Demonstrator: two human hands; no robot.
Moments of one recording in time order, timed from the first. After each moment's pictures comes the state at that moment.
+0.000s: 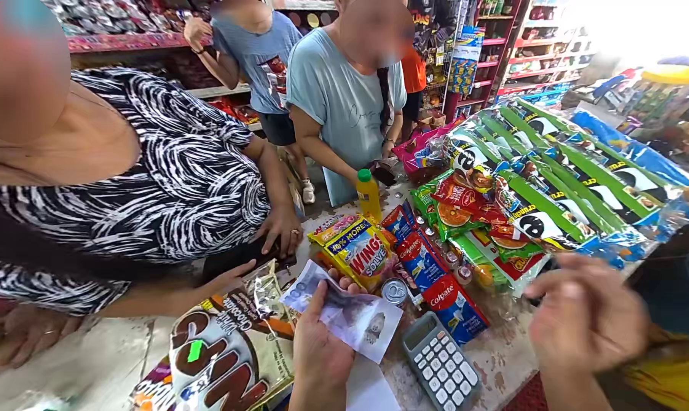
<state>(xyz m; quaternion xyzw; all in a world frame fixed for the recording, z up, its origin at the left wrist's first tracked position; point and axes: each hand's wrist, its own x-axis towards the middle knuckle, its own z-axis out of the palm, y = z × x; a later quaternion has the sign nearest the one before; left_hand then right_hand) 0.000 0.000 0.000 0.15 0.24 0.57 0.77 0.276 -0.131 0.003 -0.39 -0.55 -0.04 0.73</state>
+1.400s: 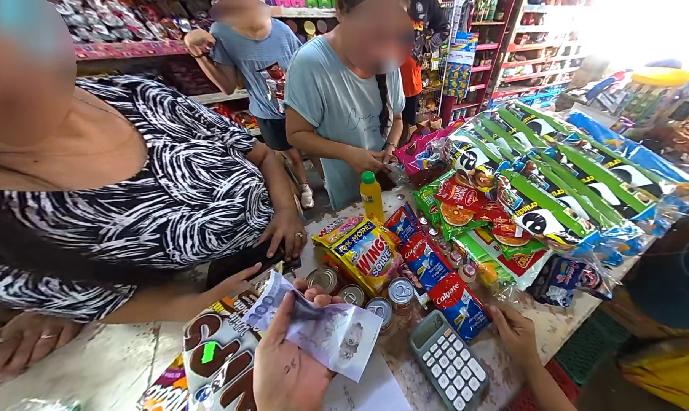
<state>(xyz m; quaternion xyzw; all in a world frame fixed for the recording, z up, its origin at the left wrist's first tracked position) -0.039 -0.004 0.023 0.14 0.13 0.60 0.78 0.323 -0.150 -0.291 -0.63 -0.47 0.08 0.62</state>
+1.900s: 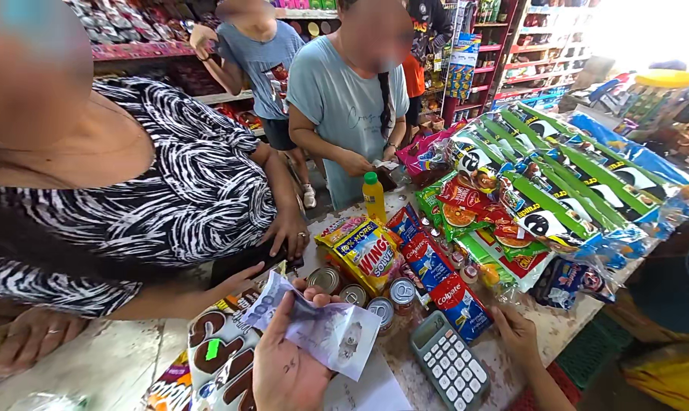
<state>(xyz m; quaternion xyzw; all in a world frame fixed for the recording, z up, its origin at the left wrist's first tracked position) -0.041 -0.005 0.026 0.14 0.13 0.60 0.77 0.324 -0.150 -0.291 -0.63 -0.46 0.07 0.62</state>
